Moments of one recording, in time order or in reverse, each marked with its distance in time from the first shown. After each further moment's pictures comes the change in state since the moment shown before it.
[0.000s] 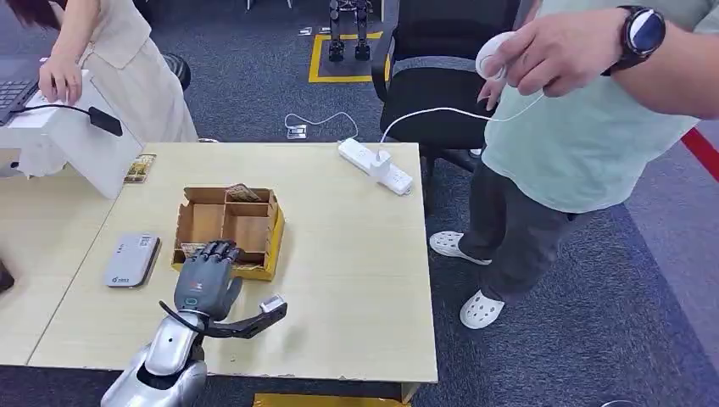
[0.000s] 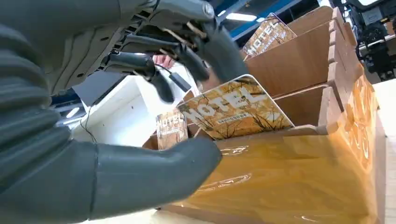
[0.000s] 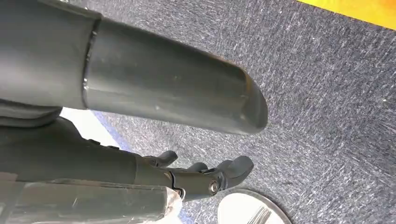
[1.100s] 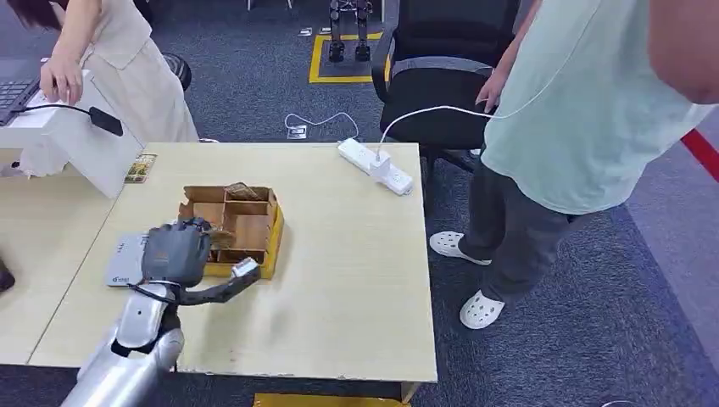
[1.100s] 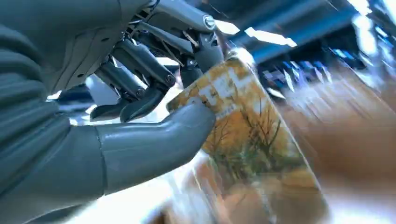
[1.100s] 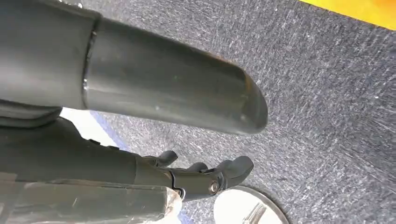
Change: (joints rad) left arm -0.129 0.076 0.107 0.002 0.071 0.076 -0.026; right arm -0.003 0.000 0.007 0.000 -0.003 -0.010 -0.017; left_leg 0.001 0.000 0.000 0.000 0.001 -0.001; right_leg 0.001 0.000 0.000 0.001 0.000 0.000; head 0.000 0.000
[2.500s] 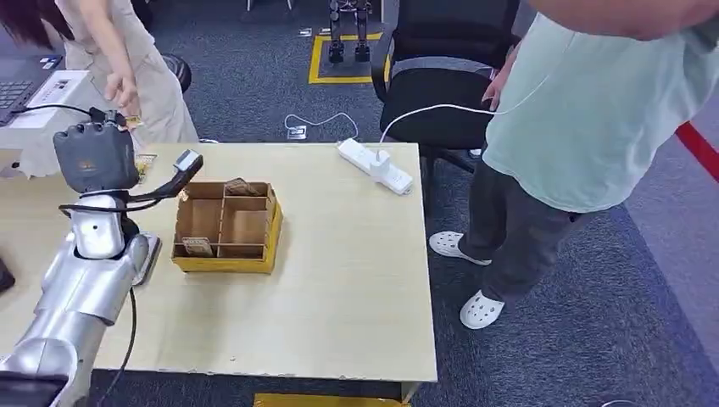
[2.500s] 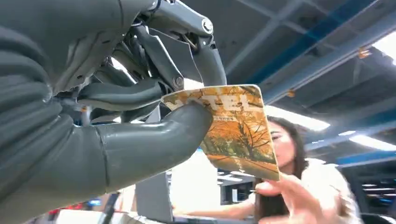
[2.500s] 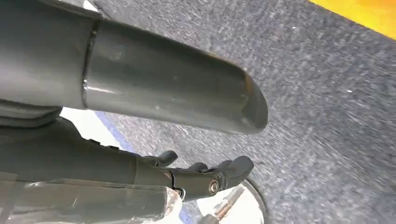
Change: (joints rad) left arm -0.422 0.019 0.095 0.354 -0.268 0.275 0.127; right arm -0.052 0.003 0.065 -0.010 0.048 0.019 0.028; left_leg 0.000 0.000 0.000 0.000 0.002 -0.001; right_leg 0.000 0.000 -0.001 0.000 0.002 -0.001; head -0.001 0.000
